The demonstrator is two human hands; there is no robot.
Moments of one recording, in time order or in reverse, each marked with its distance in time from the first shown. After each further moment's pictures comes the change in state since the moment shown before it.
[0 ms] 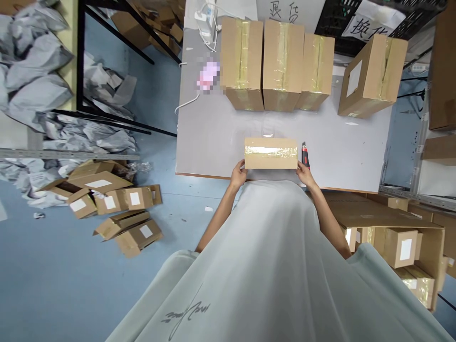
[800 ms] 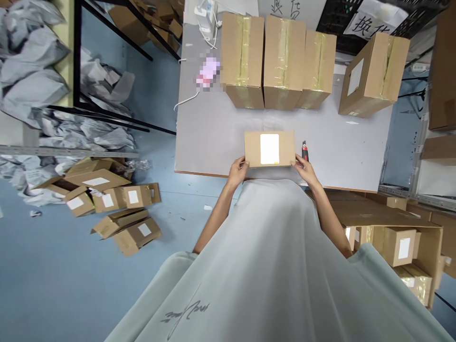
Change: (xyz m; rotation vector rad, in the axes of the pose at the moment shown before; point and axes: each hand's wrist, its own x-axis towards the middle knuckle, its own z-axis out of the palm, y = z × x) left_hand -0.002 0.010 -0.008 -0.053 -0.021 0.134; right_hand -0.005 -0.029 0.002 0.081 -0.016 -0.125
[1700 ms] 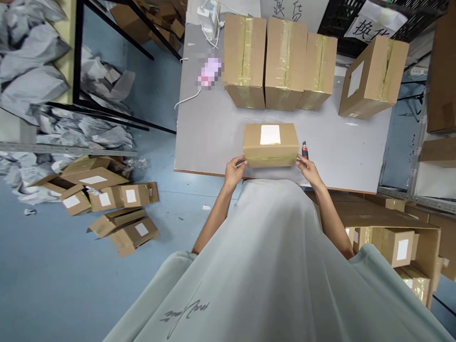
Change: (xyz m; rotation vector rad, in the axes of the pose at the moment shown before) left_hand -0.006 0.024 -0.002 0.017 0.093 -0.027; right_hand -0.003 -0.015 -0.012 -0.069 0.030 0.023
